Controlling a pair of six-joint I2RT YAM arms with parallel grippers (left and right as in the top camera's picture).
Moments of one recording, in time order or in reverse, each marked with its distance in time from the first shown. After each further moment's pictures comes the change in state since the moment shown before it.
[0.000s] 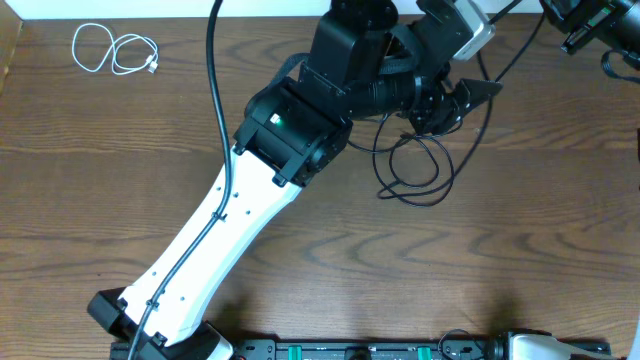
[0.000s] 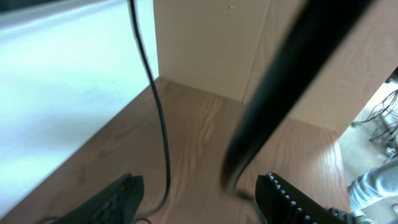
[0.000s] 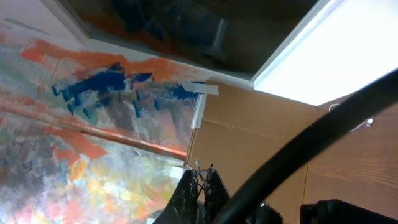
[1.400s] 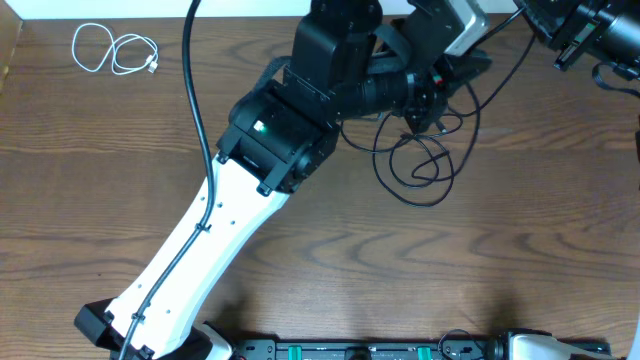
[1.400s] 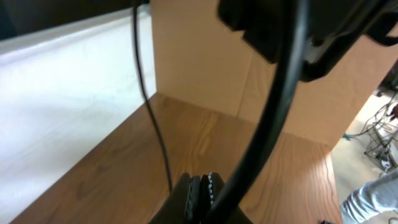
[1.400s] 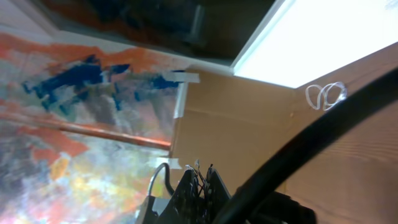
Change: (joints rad) left arm 0.018 -0.040 0.000 0.022 0.018 -0.034; right arm -0.006 0.000 0.000 -0.175 -0.035 -0.125
